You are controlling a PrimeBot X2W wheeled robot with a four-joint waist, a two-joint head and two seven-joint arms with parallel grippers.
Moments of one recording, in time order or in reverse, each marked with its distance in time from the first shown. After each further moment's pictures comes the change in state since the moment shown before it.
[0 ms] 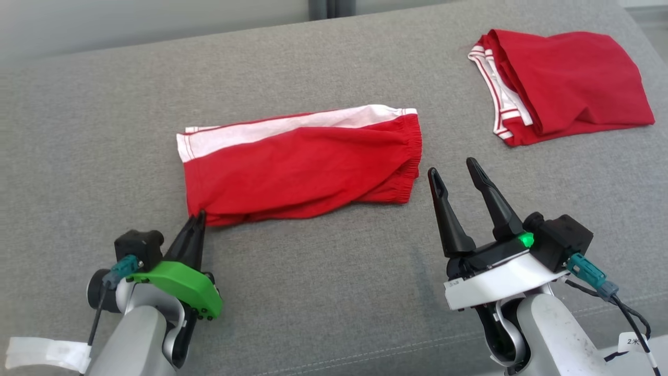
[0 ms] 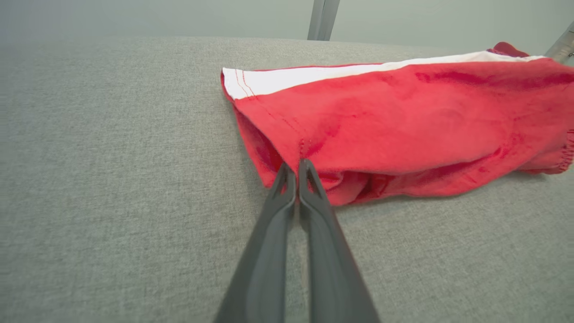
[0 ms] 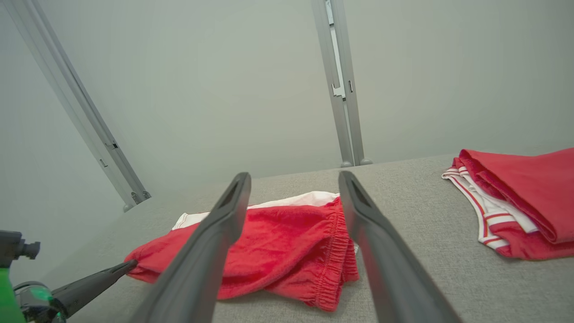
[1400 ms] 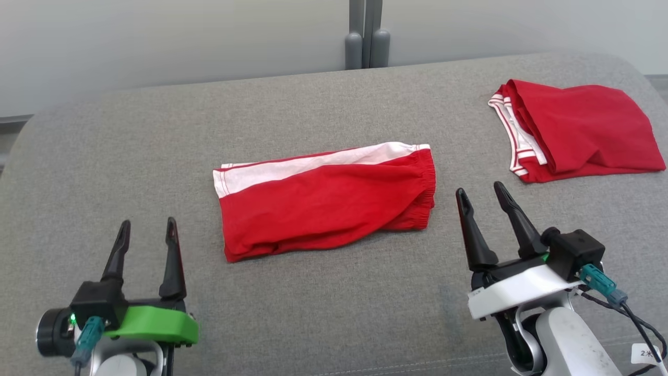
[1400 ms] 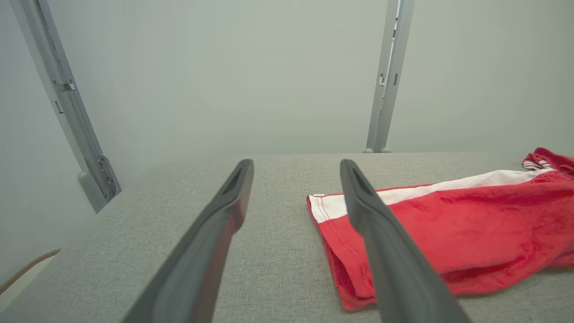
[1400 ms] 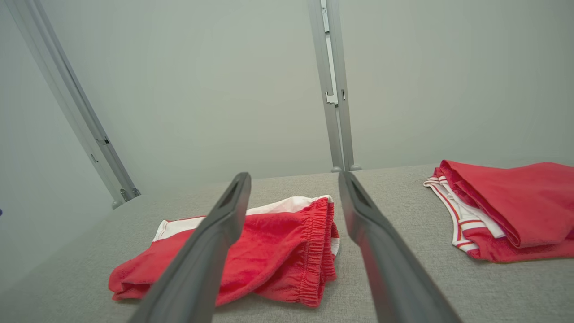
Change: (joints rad) left arm 0.315 -0.105 0.317 -0.503 0.306 0.082 0.000; right arm 0.042 -0.012 -0.083 0.092 -0.030 0.000 0.000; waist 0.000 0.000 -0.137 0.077
